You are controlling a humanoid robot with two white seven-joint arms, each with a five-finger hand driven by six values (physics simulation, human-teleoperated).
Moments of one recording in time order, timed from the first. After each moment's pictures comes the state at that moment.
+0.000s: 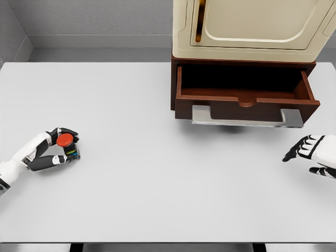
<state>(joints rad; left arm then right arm) 0.06 0.56 0.00 -1.37 0.30 -0.40 -0.61 0.36 -1.44 0.14 -1.77 0.31 -0.61 -0.10</state>
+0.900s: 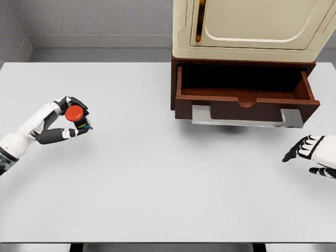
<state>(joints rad) -0.07 0.52 -0.02 -1.52 0.28 -0.39 -0.61 0.37 -1.44 0.14 -1.77 0.30 -0.61 -0.10</state>
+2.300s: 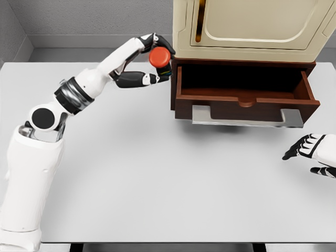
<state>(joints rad) -0.49 0.16 -0.20 -1.58 0.00 -0.26 -0.61 0.37 -1.45 0.14 -1.76 0.29 -0.61 -0.10</state>
